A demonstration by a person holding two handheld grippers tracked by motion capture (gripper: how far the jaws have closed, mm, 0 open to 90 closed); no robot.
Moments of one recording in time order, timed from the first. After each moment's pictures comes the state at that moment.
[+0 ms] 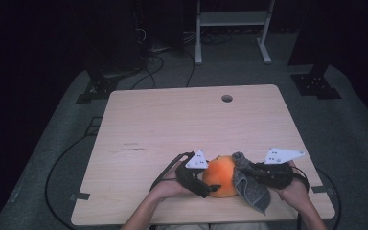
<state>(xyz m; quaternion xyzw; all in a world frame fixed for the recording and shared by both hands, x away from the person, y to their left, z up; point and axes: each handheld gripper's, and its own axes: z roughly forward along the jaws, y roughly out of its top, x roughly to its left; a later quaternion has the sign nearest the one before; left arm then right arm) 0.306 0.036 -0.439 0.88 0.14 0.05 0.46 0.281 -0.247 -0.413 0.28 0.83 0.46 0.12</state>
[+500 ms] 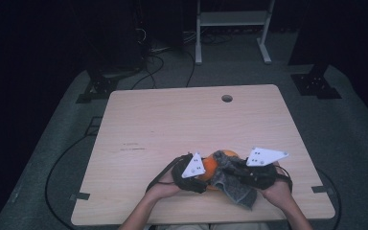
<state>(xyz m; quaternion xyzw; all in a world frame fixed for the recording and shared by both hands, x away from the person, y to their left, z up) 0.300 0.049 -0.434 0.87 0.10 0.14 0.47 0.276 -0.201 -0.395 0.24 0.82 0.49 0.15</state>
